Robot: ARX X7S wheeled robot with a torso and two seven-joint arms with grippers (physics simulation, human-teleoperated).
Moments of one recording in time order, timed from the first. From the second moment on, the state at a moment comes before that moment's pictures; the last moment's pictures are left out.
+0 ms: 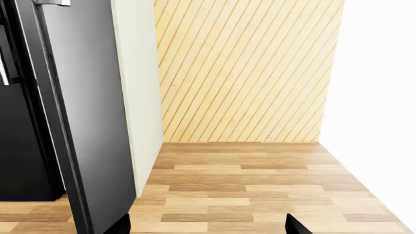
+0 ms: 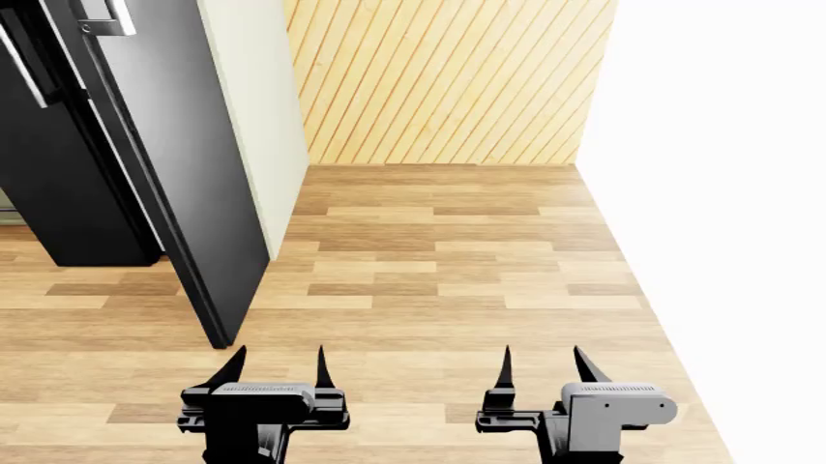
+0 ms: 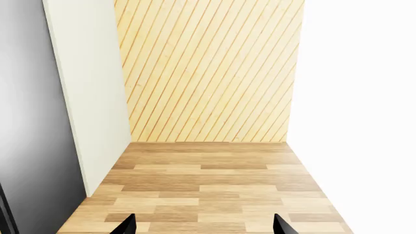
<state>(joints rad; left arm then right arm) 0.00 0.00 0.00 0.00 0.00 0.00 0.00 0.00 0.00 0.00 0.00 0.00 0.00 0.00</state>
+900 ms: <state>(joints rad) -0.01 -0.07 0.09 -0.01 -0.06 -0.02 -0.11 0.01 0.08 -0.09 0.01 0.09 0.00 0.09</state>
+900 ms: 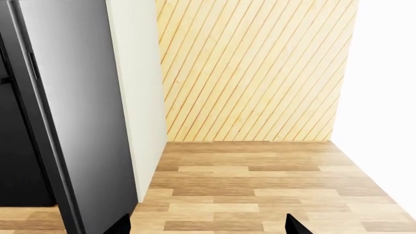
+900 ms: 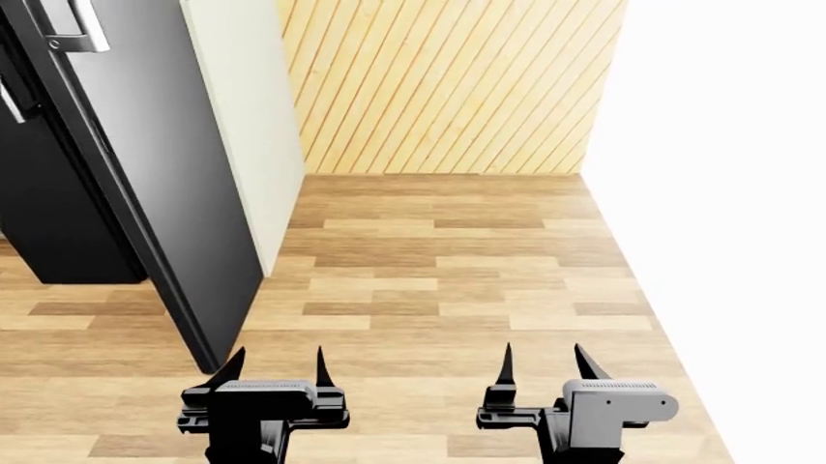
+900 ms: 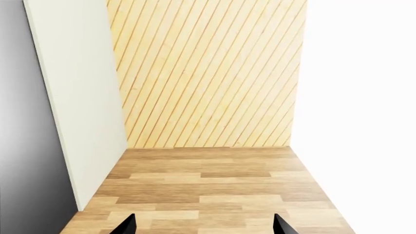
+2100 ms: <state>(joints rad) -0.02 -0.13 0.16 -0.01 -0.12 -0.02 -0.18 0.02 0.13 -0.16 0.01 0.15 -0.02 0.15</state>
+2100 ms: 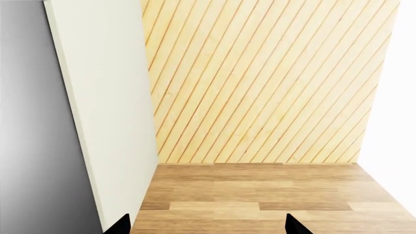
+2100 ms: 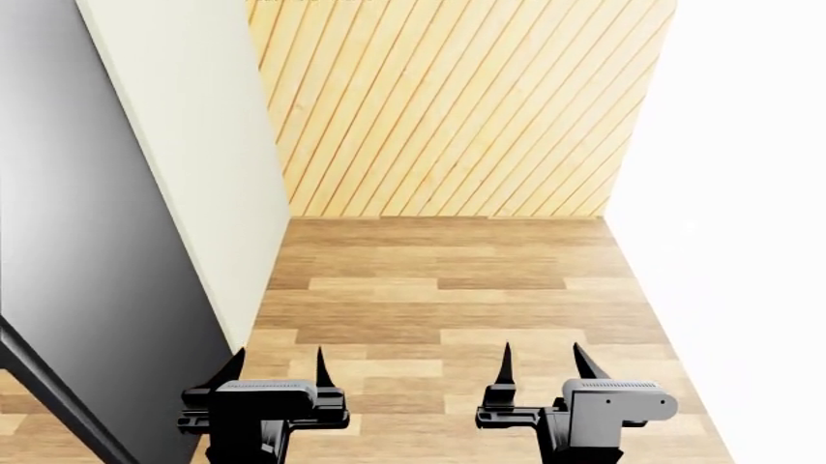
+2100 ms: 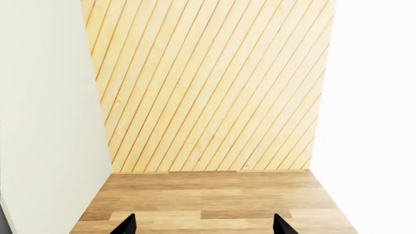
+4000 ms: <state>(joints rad) -0.03 -0.18 0.22 -0.02 -0.17 -0.01 -0.23 0.04 0.18 -0.22 0.02 0.19 -0.03 0.21</state>
